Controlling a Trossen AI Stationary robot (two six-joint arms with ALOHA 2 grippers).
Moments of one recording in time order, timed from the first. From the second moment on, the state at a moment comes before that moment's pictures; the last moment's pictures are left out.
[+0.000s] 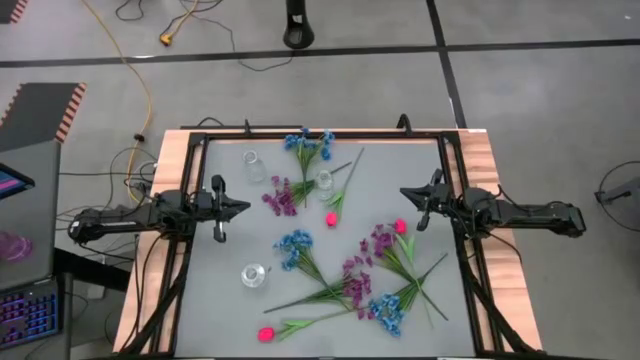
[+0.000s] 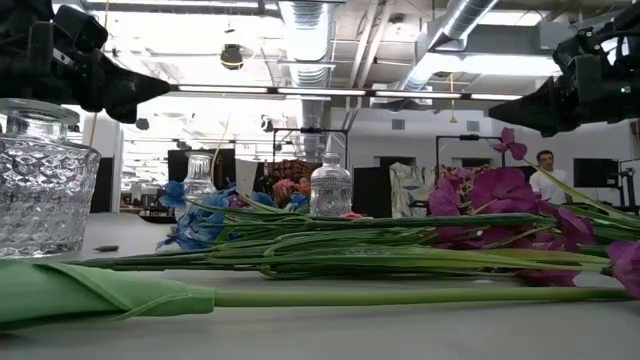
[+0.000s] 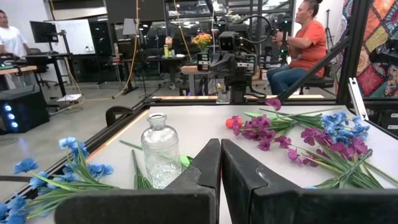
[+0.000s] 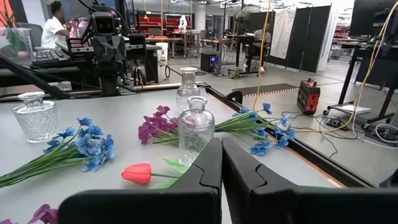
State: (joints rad) left arm 0.08 0.01 0.01 0.04 -0.07 0.04; right arm -0.05 0.08 0.01 0.06 0.34 -0.03
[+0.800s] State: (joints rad) left arm 0.08 0.01 0.01 0.04 -0.07 0.04; right arm -0.05 0.08 0.01 0.10 0.34 -0.03
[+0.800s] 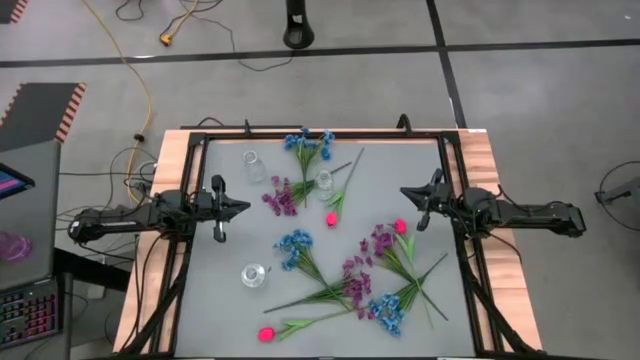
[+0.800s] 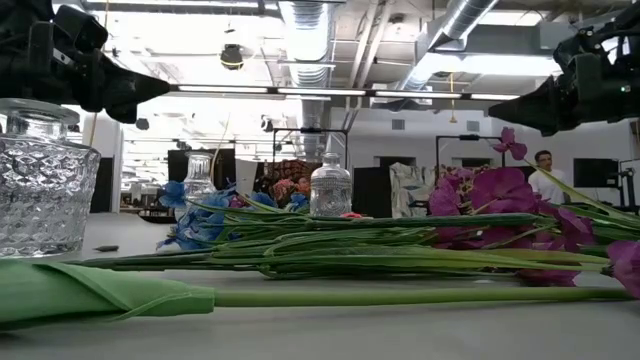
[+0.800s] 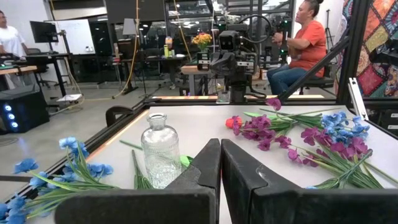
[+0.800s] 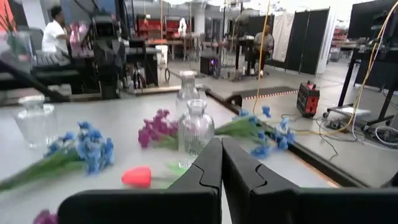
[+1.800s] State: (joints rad) left arm 0.08 0.01 0.01 0.04 -0.08 0.04; right arm -0.05 0.08 0.19 0.05 0.35 0.22
